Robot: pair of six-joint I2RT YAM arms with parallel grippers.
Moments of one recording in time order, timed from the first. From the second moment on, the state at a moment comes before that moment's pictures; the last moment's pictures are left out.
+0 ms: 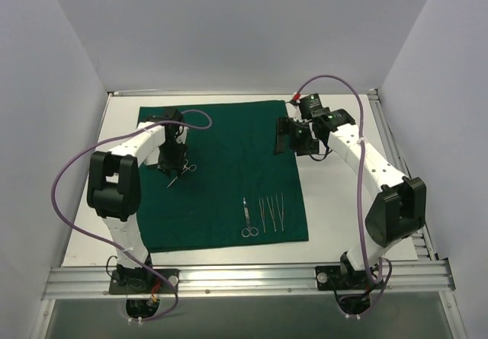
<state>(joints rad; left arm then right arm) -0.22 1.90 1.44 -0.97 -0.05 -0.10 0.37 1.61 1.42 -0.82 -0.15 0.35</state>
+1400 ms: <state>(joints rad) -0.19 1.85 1.46 -0.95 -0.07 -0.05 0.38 1.67 1.49 -0.83 -0.16 0.34</state>
